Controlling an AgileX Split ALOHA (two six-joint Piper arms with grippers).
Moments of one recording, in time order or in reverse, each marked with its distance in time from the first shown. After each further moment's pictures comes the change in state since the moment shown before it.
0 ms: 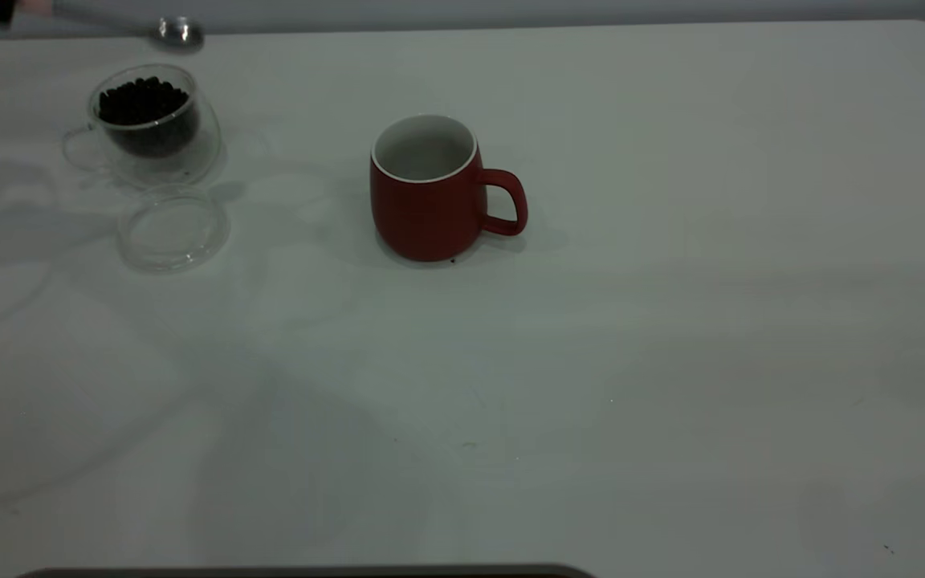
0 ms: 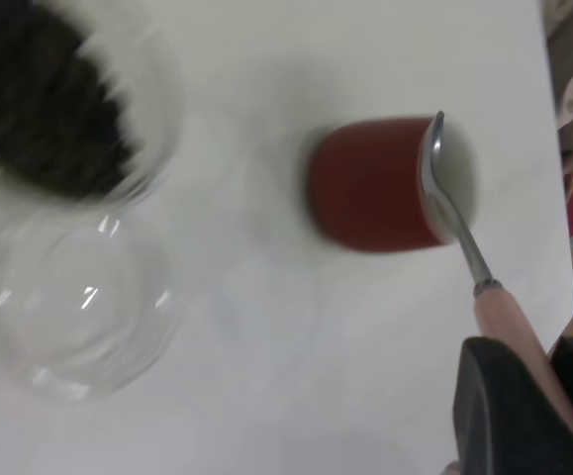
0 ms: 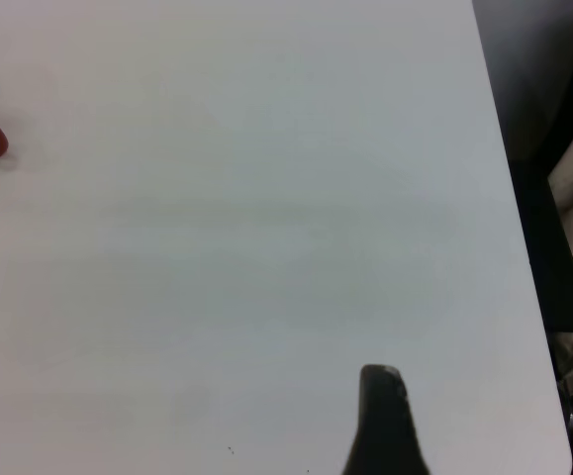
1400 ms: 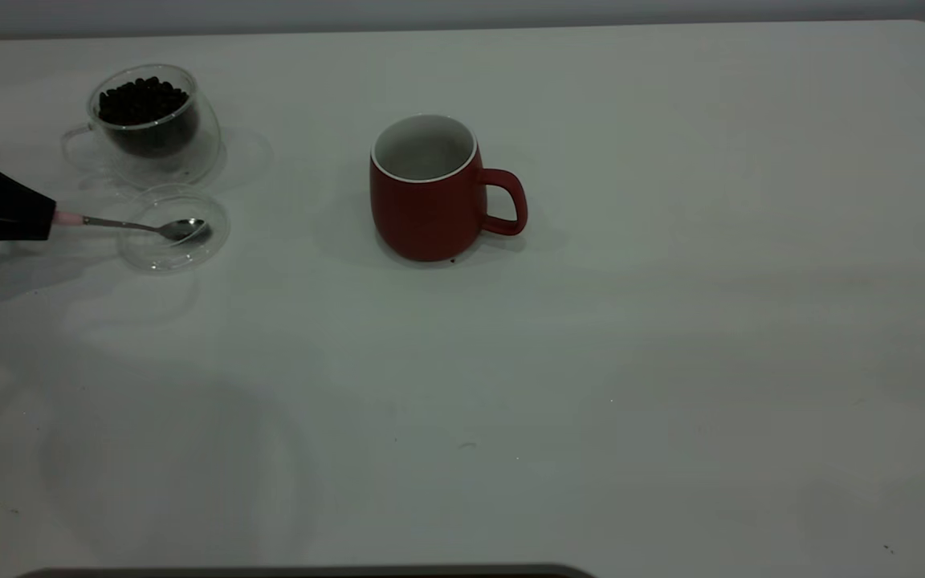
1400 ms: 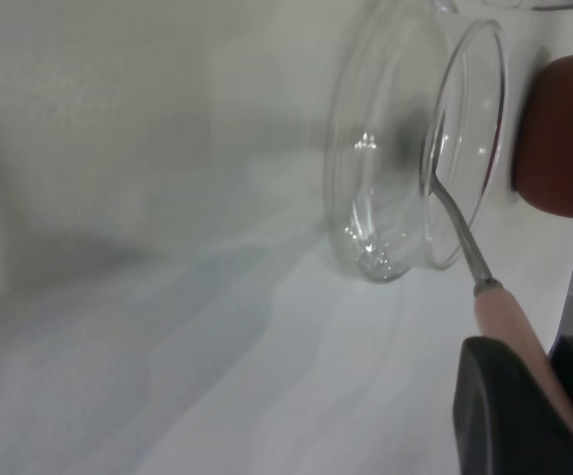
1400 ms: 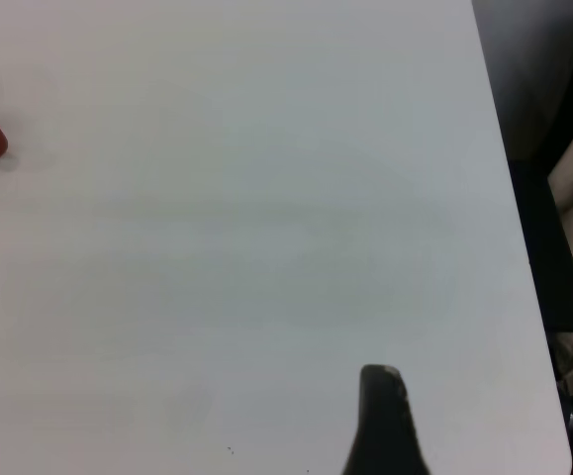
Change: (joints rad) left arm 0.109 0.345 0.000 -0.032 -0.059 0.051; right arm 0.000 -0.001 0.000 0.000 0.000 0.000
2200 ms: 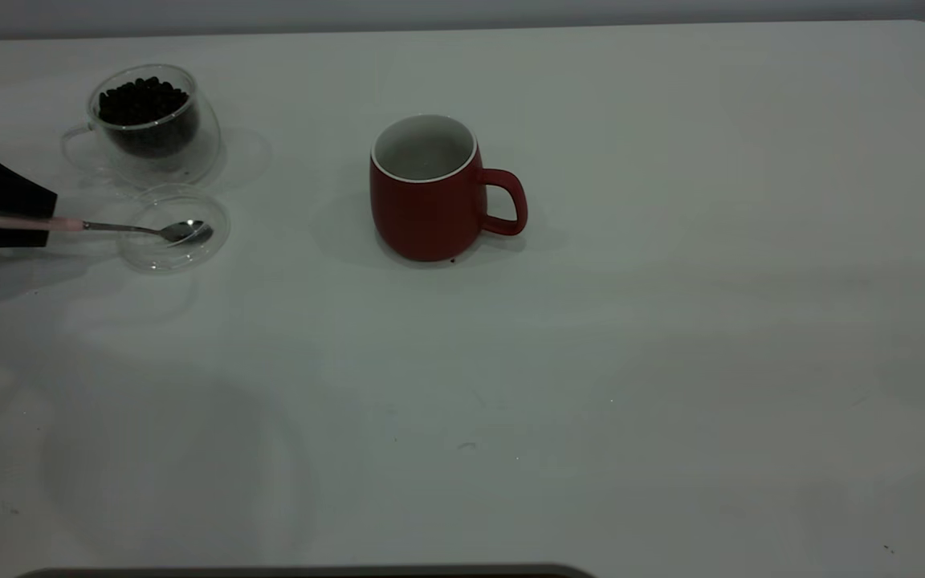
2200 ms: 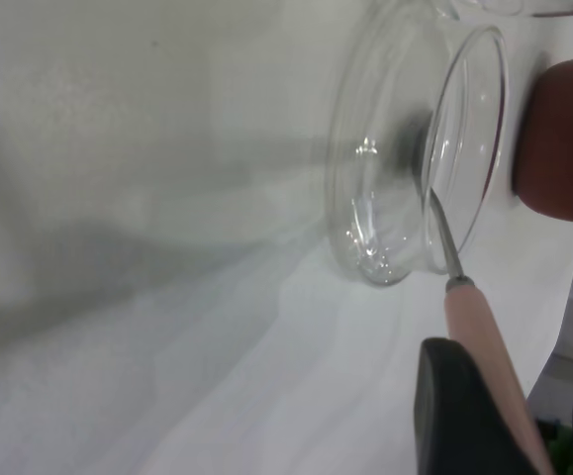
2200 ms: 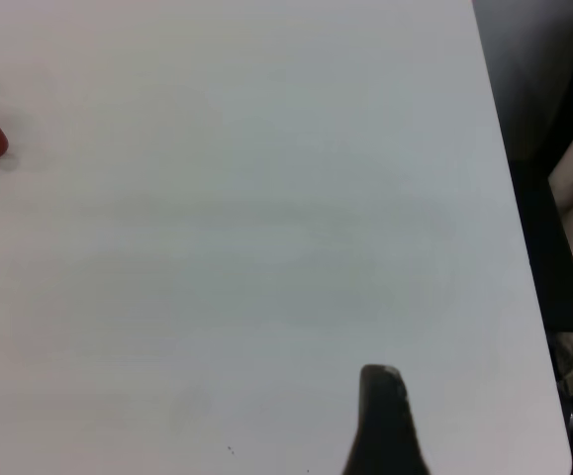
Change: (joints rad) left arm 0.000 0.000 0.000 -0.002 -0.003 0.003; right arm 0.000 0.000 0.000 0.000 0.000 0.000
